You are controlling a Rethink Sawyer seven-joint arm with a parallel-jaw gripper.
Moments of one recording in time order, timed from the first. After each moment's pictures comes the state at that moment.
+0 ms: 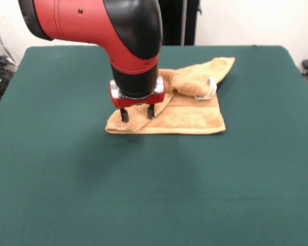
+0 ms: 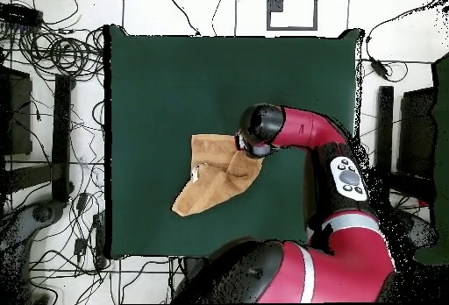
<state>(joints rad) -0.35 -0.33 0.12 1.31 -0.23 0.89 1.48</state>
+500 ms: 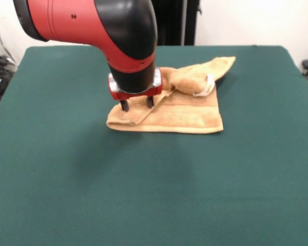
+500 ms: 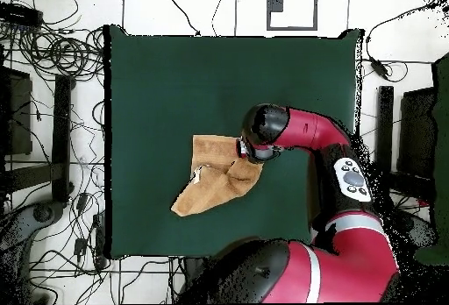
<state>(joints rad) -0.37 -0.33 0.12 1.31 -0.22 0.99 1.48</state>
